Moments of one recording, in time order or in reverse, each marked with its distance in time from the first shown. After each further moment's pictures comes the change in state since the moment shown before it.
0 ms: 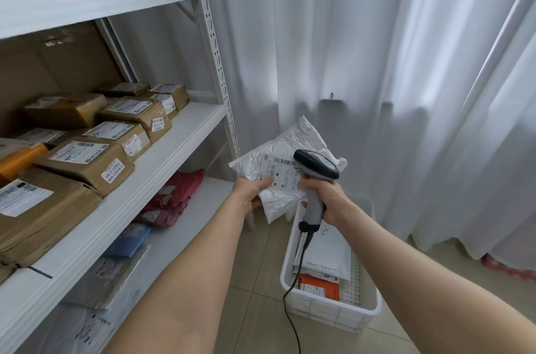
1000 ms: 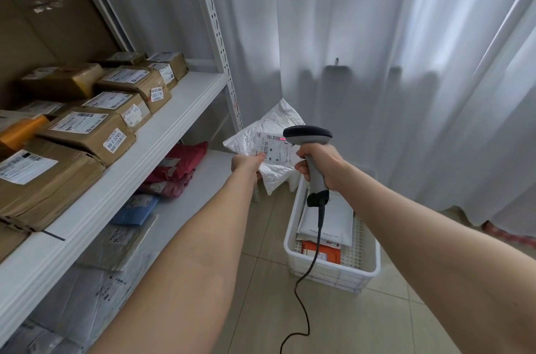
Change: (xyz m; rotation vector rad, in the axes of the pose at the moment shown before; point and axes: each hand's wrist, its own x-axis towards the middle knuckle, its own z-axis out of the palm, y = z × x) left_hand 0.012 -0.020 0.000 0.100 0.351 -0.018; right_hand -0.013 -0.007 0.012 -0.264 -0.021 0.064
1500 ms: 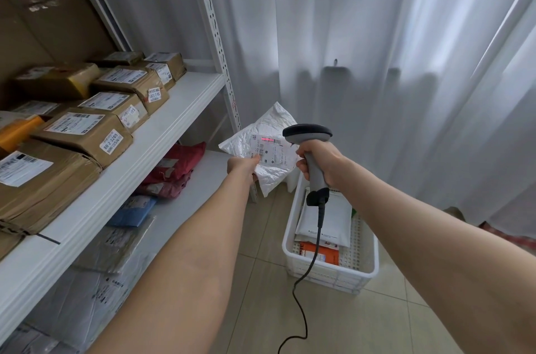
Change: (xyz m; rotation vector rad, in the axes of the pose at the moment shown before) left_hand 0.006 0.001 -0.004 0.023 0.021 -0.016; right_hand 0.006 -0.008 0.000 -0.035 -0.019 0.049
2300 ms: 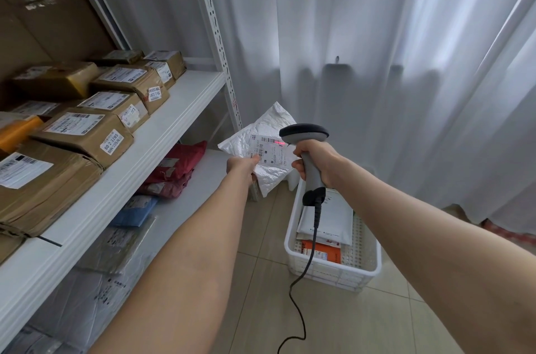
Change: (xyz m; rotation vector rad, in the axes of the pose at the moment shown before) left_hand 0.010 -0.001 -0.007 0.026 0.002 -0.009; right_hand 0.006 0.002 0.012 0.063 -0.010 0.034
